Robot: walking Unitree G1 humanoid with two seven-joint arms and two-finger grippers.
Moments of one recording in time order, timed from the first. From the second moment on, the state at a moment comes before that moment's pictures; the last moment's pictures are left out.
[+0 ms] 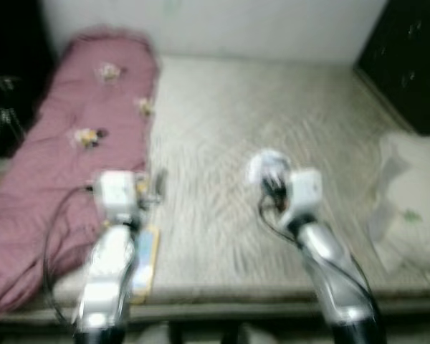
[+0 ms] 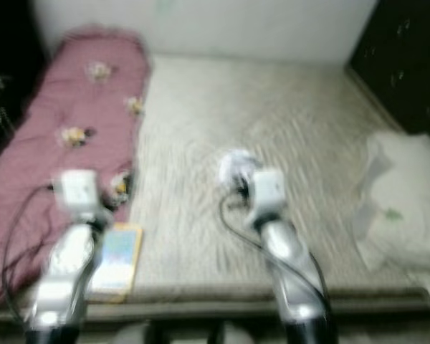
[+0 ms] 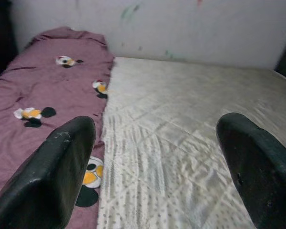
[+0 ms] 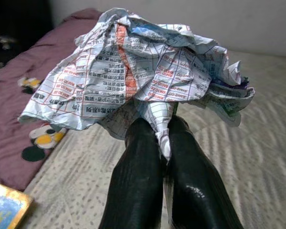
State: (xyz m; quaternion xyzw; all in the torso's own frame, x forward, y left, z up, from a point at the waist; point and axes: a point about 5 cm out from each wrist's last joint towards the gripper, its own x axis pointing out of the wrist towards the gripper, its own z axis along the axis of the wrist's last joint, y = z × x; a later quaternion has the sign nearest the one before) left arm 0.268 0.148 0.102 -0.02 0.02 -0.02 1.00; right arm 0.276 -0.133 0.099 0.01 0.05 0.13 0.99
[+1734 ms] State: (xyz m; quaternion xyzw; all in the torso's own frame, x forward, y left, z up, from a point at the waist) left arm 0.272 0.160 0.111 -0.01 -0.01 0.01 1.00; right arm 0.282 -0.113 0.108 0.00 0.03 0.17 0.98
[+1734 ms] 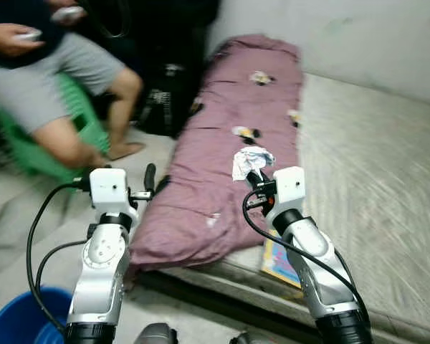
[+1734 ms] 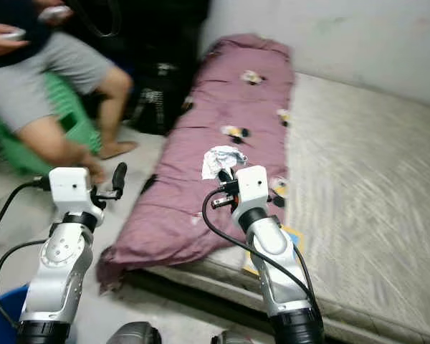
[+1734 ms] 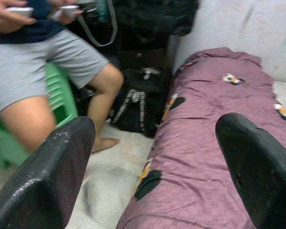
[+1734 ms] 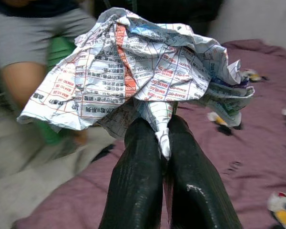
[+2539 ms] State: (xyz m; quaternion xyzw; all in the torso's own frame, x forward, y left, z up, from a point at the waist) left arm 0.274 0.163 0.111 0.00 -0.01 0.01 1.00; right arm 0.283 -0.105 0.110 -0.01 0.02 0.19 0.98
